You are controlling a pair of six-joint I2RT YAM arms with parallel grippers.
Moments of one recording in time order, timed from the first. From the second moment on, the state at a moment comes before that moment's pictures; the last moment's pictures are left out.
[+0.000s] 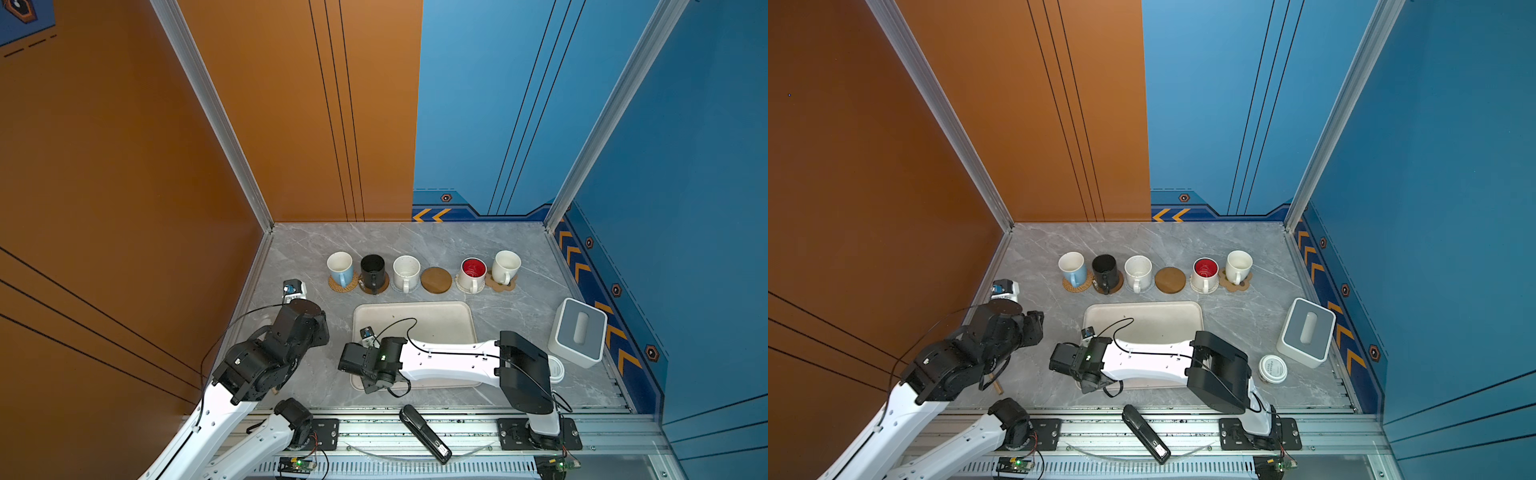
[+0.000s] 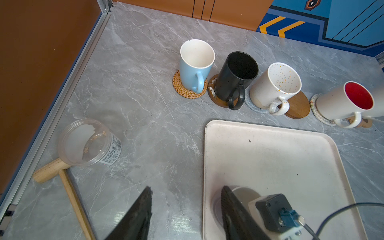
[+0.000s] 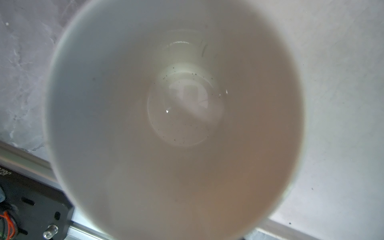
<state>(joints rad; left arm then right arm) -0.58 0.72 0.98 -1.06 -0.44 -0.60 1.33 2.01 1.57 -0.91 0.19 0.91</state>
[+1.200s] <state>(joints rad) -0.58 0.73 0.98 -1.05 -0.44 -0.60 1.16 1.78 1.42 -0.96 0.25 0.83</state>
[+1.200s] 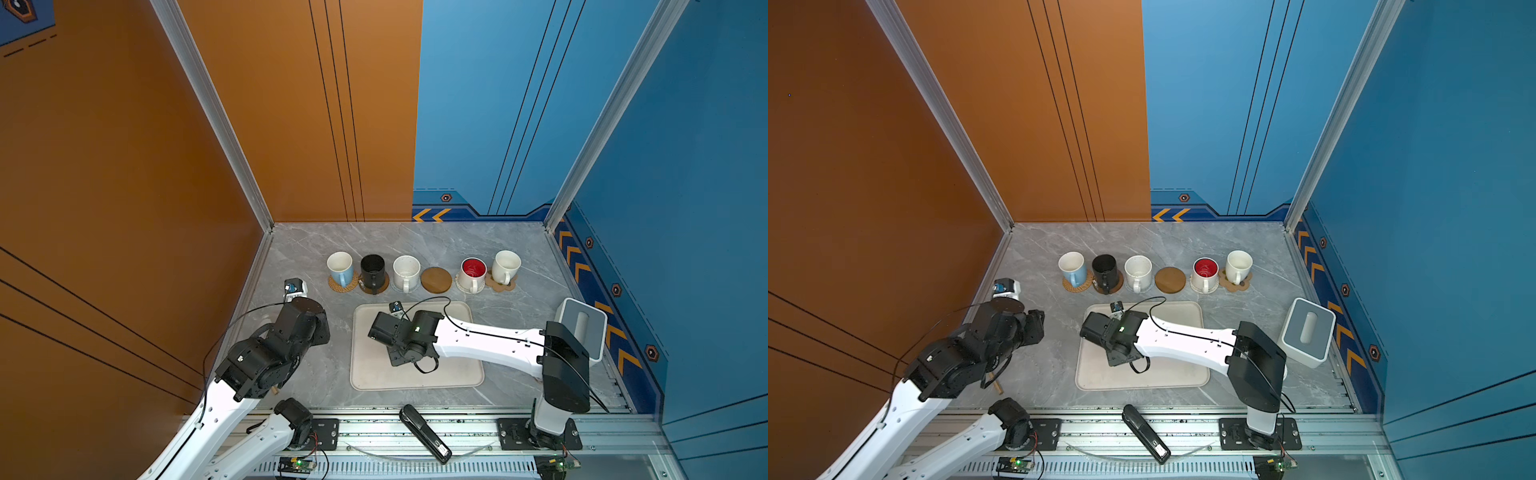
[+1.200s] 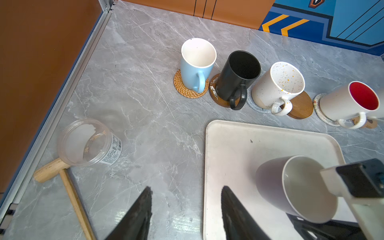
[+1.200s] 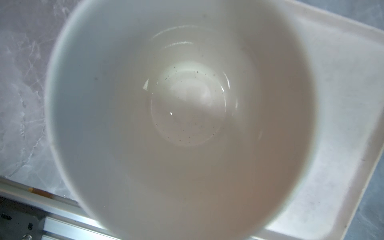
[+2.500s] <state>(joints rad) -0.51 0.85 0.92 -0.80 -0.43 -0.59 0.60 1.91 1.58 -0.94 0.24 0.55</state>
